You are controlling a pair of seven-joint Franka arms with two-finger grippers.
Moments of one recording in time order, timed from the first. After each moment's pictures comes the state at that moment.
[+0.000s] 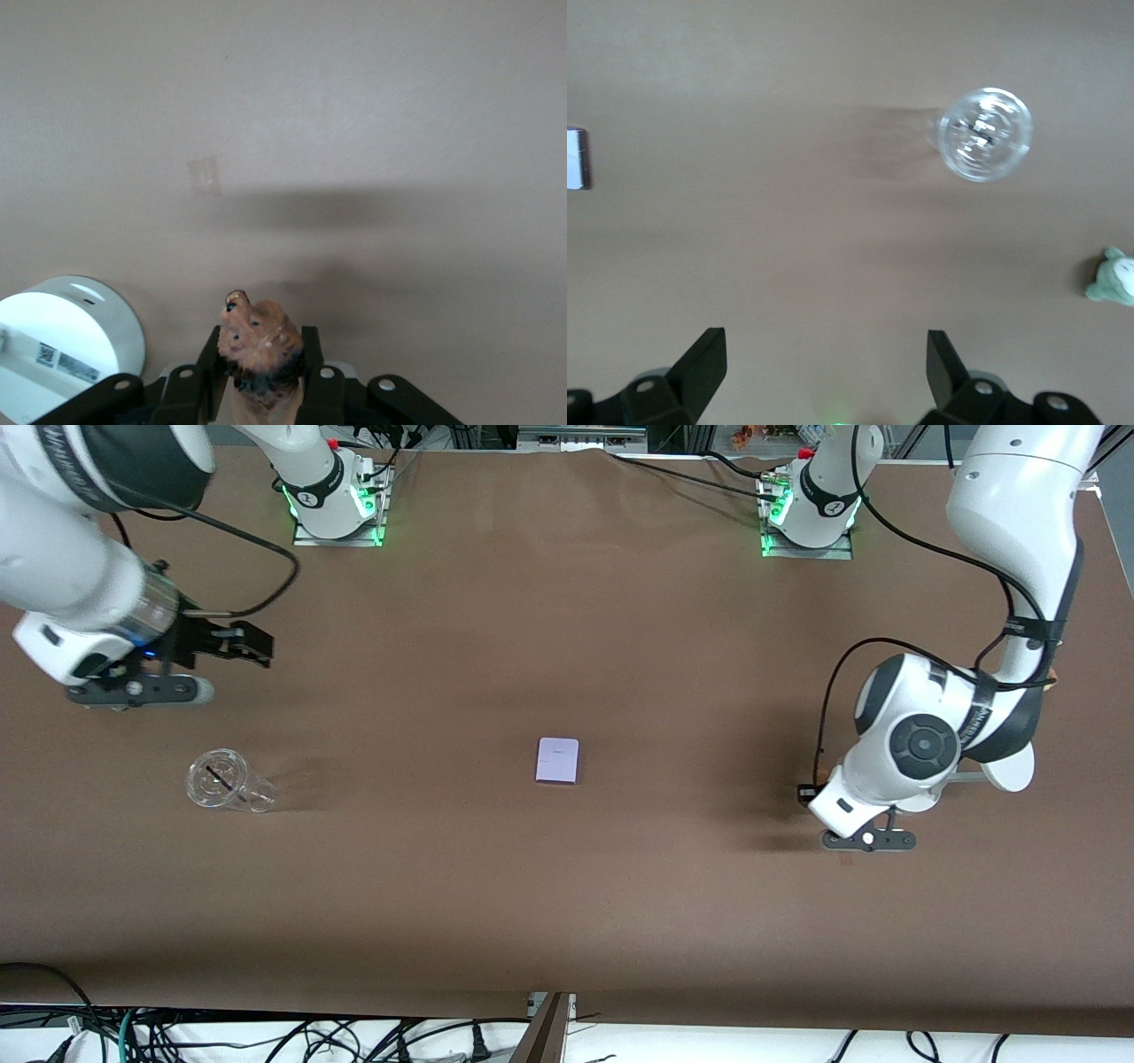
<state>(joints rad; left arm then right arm) 0.14 0.59 -0.33 -1.66 0.34 2.12 -0.32 0.23 0.16 0.00 -1.54 -0.03 1.55 0.17</state>
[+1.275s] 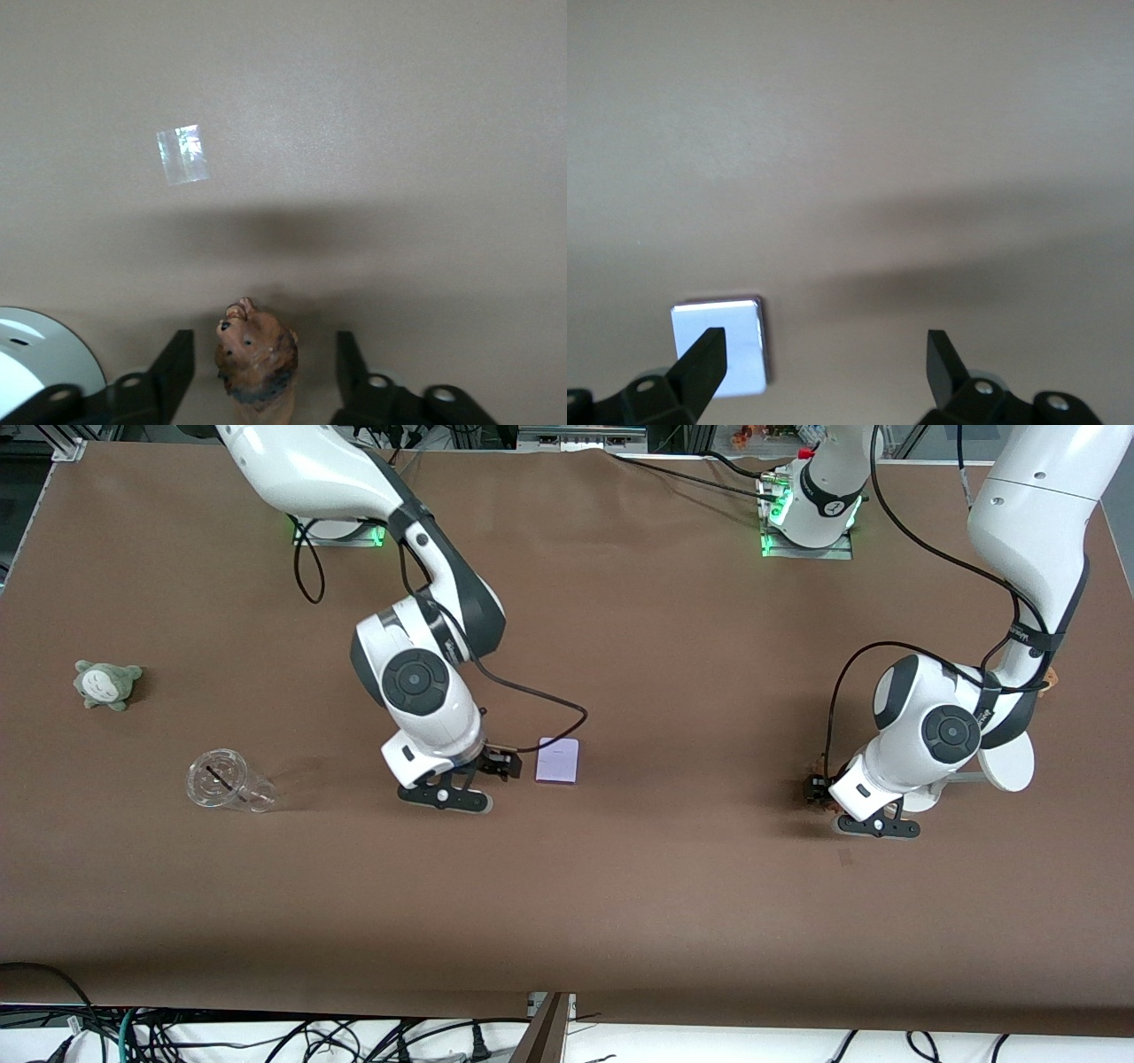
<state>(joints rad) 0.28 0.60 -0.39 -1.86 0.31 2.40 -0.20 0.54 0.72 0.01 -1.33 0.01 2.09 0.70</state>
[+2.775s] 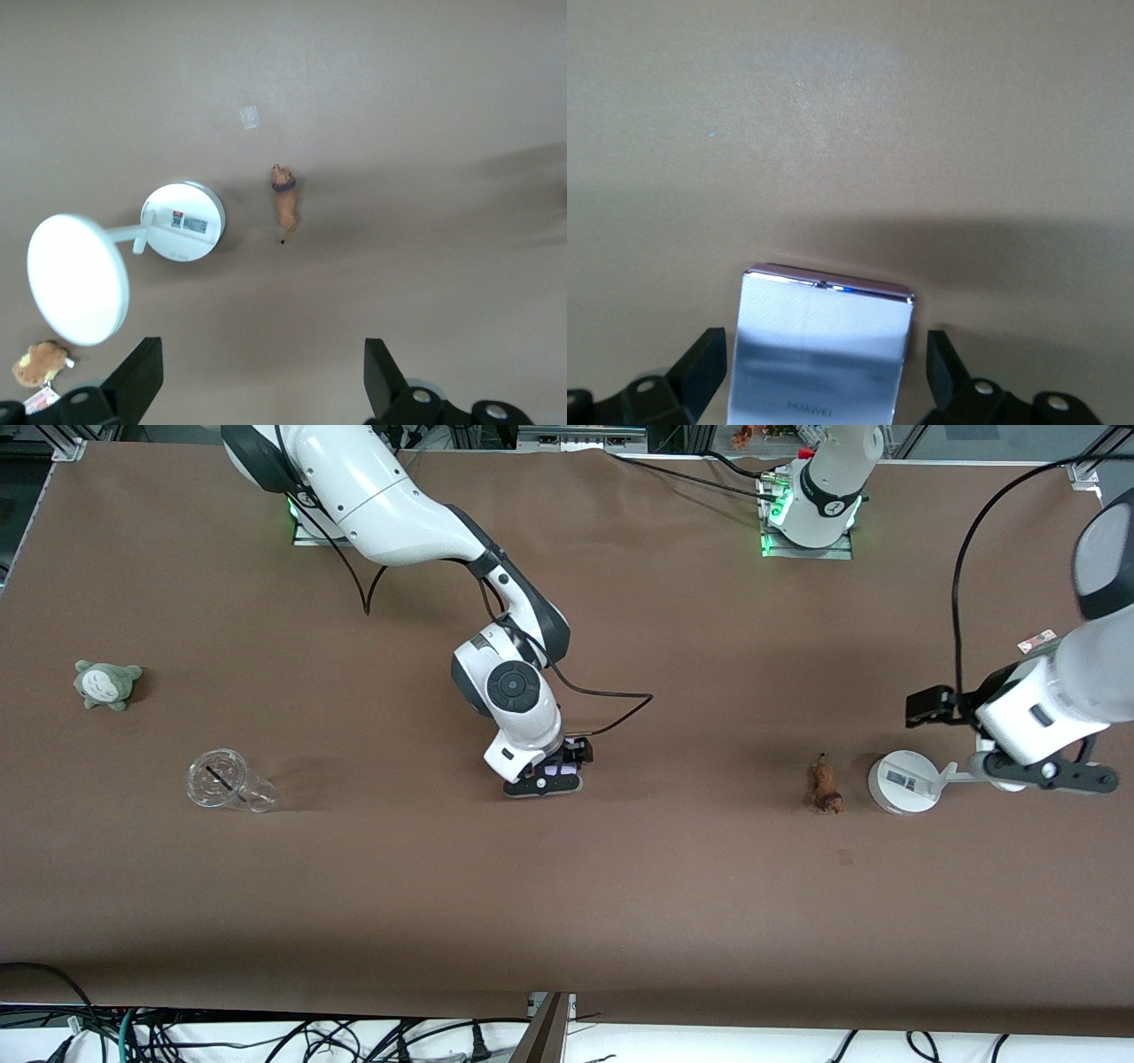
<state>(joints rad) 0.28 0.35 -0.44 -1.27 0.13 1.45 -0.03 0.65 0.94 0.06 -1.31 0.02 2.35 0.60</state>
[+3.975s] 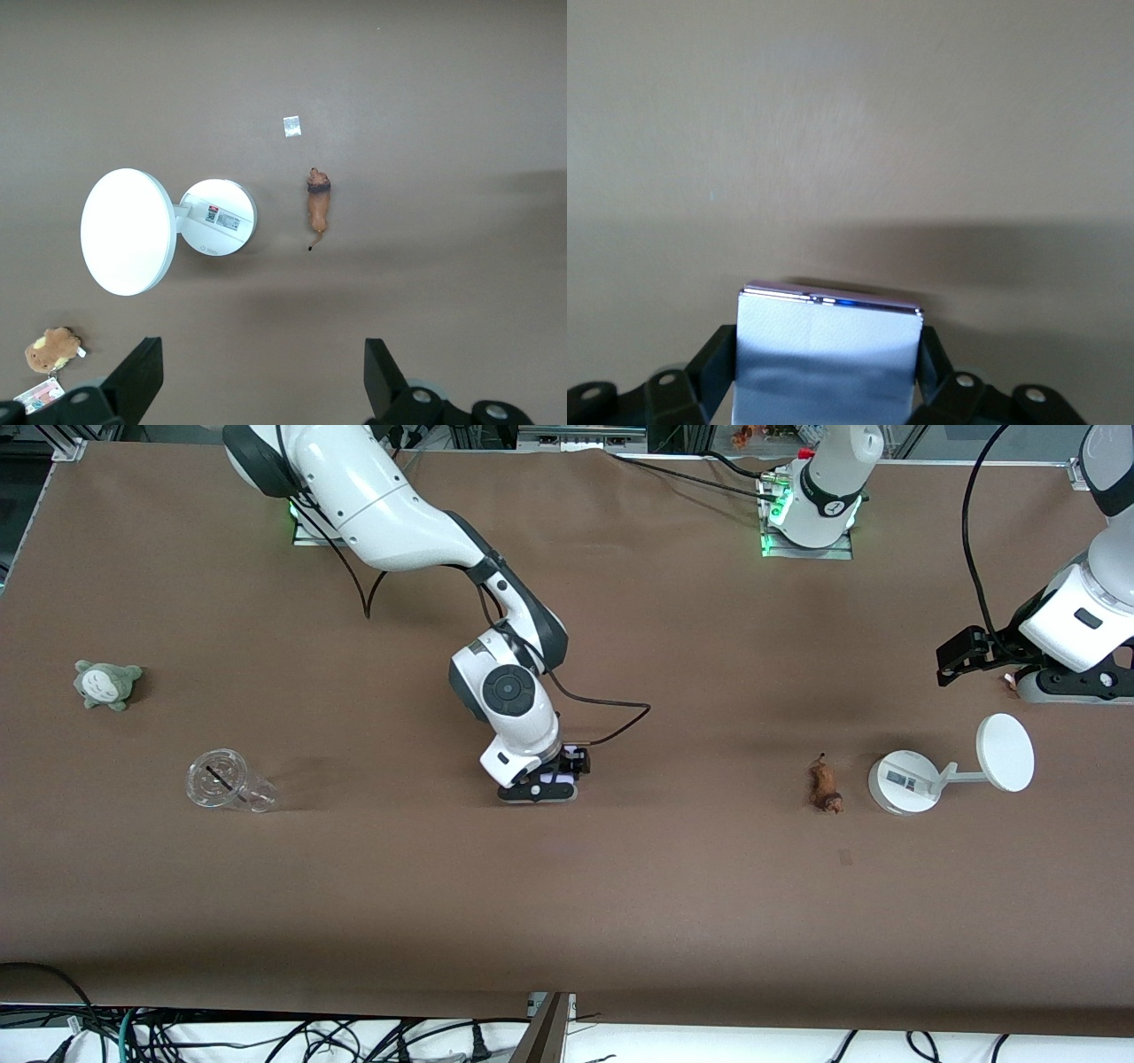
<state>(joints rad) -0.05 0.02 0.01 -1.70 0.04 1.72 -0.01 0.63 0.93 0.04 -1.27 0.02 2.34 0.66</state>
